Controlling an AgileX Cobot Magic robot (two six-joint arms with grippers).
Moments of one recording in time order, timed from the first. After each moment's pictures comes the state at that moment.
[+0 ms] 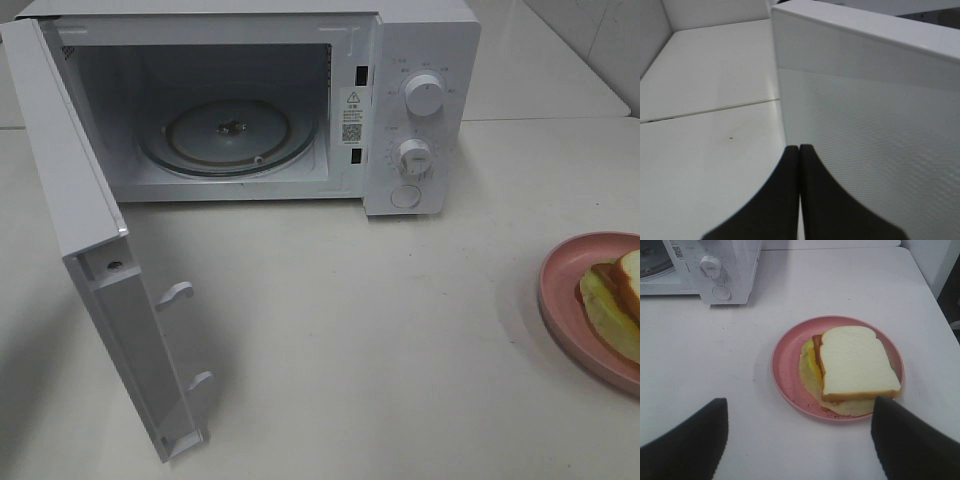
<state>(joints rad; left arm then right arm) -0.08 1.25 -0.27 0.17 -0.68 -0.04 0.10 0.00 -0.51 -0.07 1.04 0.09</state>
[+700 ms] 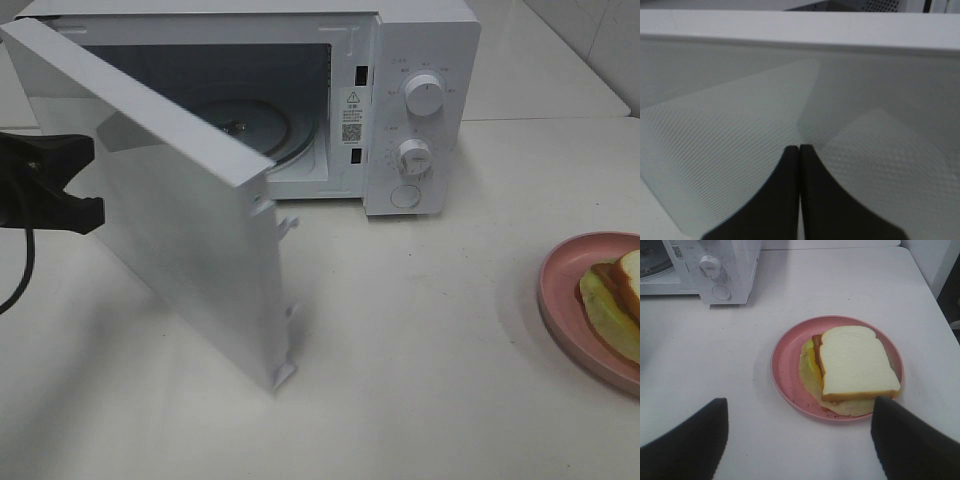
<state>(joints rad) -0.31 1.46 -0.40 0.20 -0.74 -0.04 0.10 0.00 -0.51 -0.07 1.04 0.09</state>
